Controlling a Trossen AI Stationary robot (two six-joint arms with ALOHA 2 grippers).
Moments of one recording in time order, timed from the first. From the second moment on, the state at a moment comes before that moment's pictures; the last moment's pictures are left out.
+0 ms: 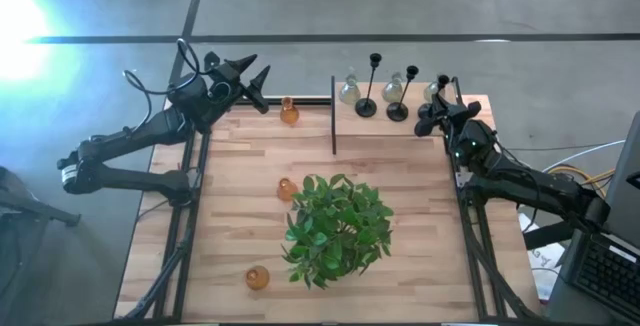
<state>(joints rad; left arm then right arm) 0.42 0.97 0.99 0.15 -0.45 0.22 -0.65 0.60 0.17 0.49 0.58 -0.05</state>
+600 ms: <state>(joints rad) 0.42 0.97 0.99 0.14 -0.45 0.22 -0.66 0.61 0.18 0.51 0.58 -0.05</state>
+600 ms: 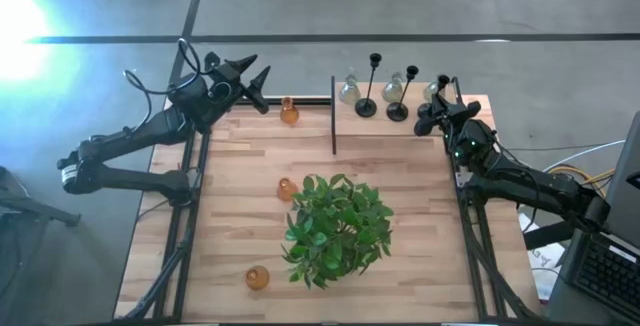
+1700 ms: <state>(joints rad) 0.42 0.97 0.99 0.14 -0.45 0.21 -0.65 0.61 0.20 0.50 0.58 -0.09</state>
